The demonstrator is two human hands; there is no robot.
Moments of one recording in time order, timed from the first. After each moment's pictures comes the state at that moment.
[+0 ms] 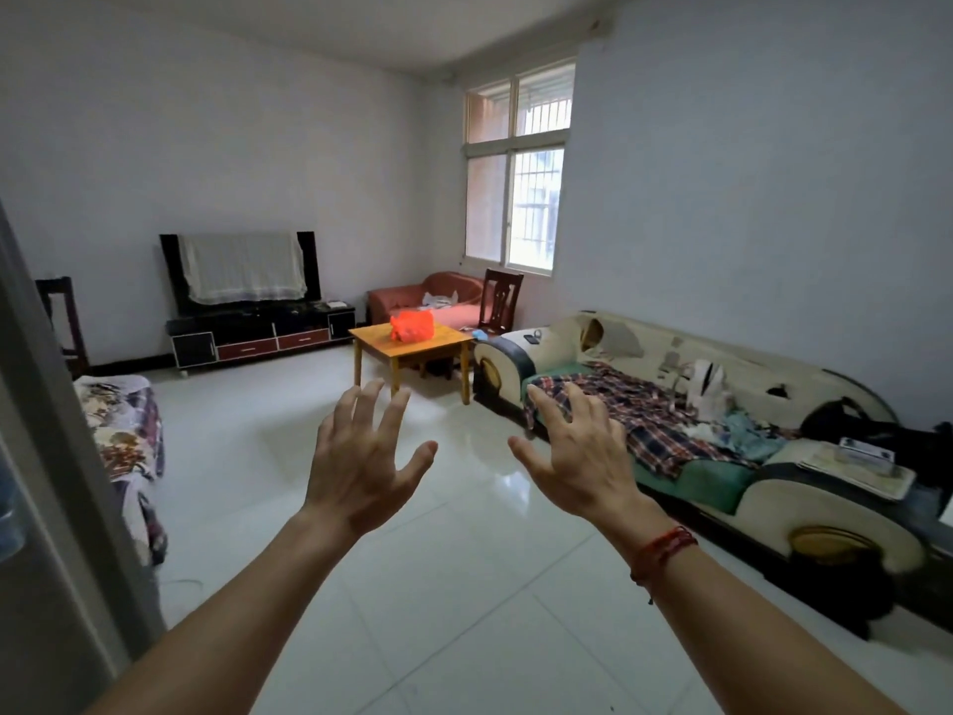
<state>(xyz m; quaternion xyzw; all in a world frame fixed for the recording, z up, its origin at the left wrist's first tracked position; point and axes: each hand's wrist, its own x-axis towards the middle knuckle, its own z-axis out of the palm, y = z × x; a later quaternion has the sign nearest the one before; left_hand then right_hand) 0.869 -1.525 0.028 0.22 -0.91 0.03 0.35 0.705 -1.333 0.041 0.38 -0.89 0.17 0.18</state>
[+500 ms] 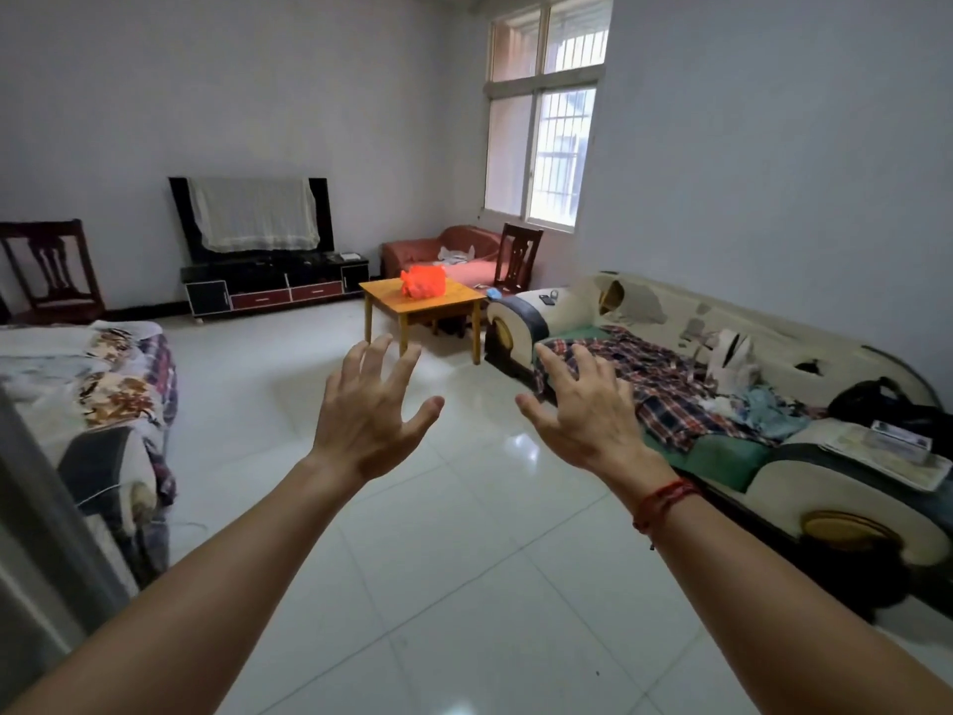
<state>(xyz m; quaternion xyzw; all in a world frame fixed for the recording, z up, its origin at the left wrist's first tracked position) 0.778 -1.532 0.015 0.24 -0.91 0.03 0.33 0.606 -1.347 0.031 0.40 -0.89 0.15 0.16</state>
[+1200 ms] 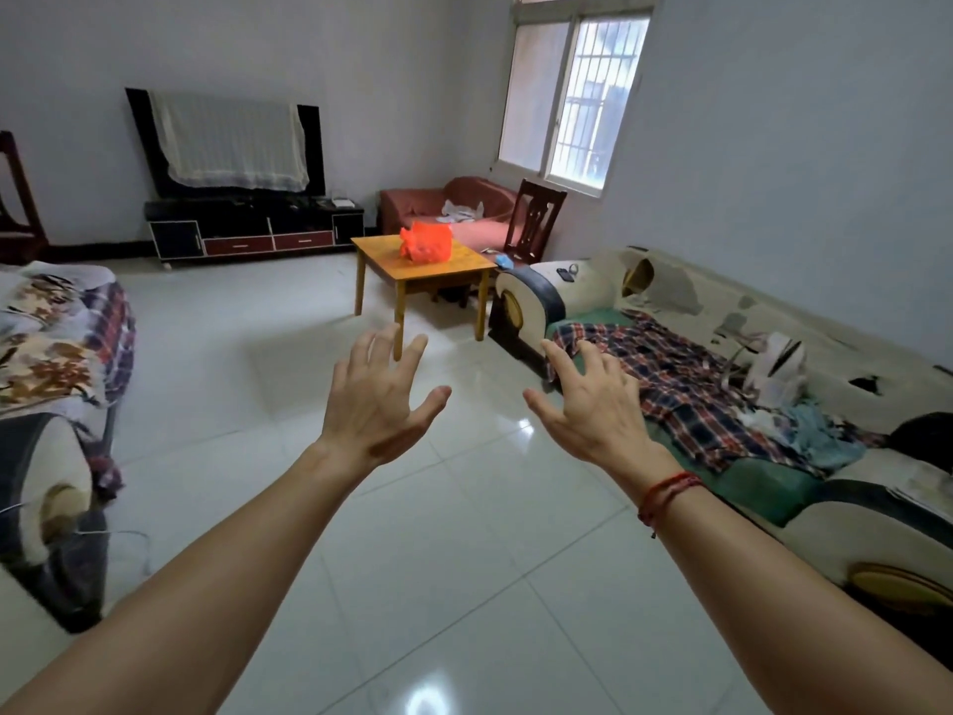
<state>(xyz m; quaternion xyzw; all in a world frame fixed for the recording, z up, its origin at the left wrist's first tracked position) 0.579 -1.784 -0.050 0.26 -0.92 -0.02 0.28 0.408 -1.600 -0.022 0.41 -0.90 0.09 0.12</state>
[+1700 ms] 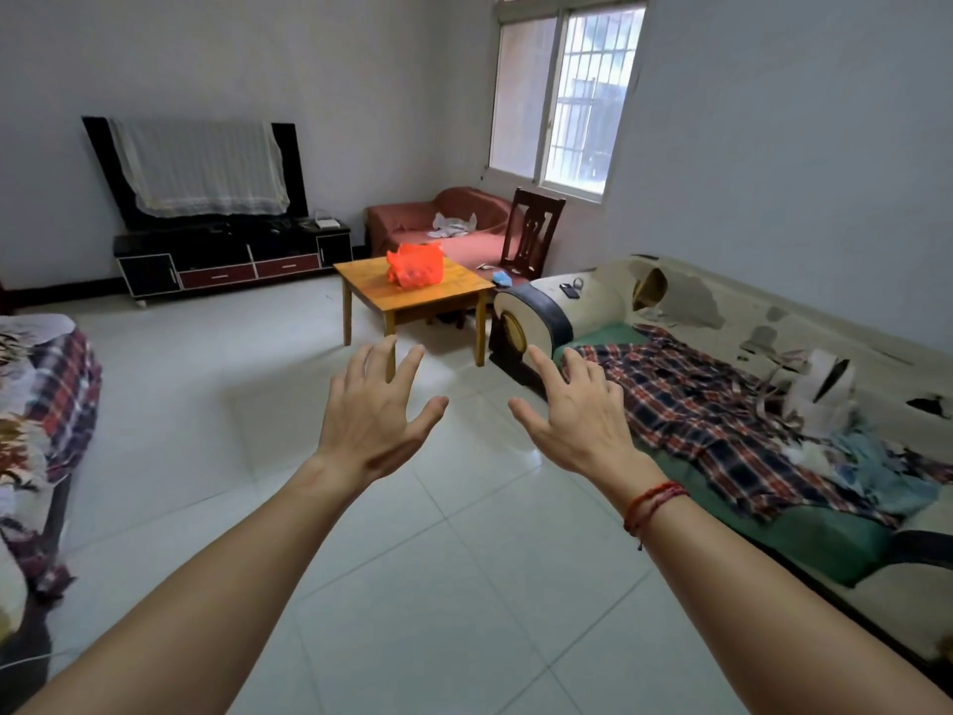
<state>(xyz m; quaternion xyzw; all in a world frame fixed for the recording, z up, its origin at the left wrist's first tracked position) 0.382 -1.953 -0.047 0.26 -0.93 -0.02 0.27 0.217 -1.778 -0.034 0.41 -0.90 0.13 0.11</state>
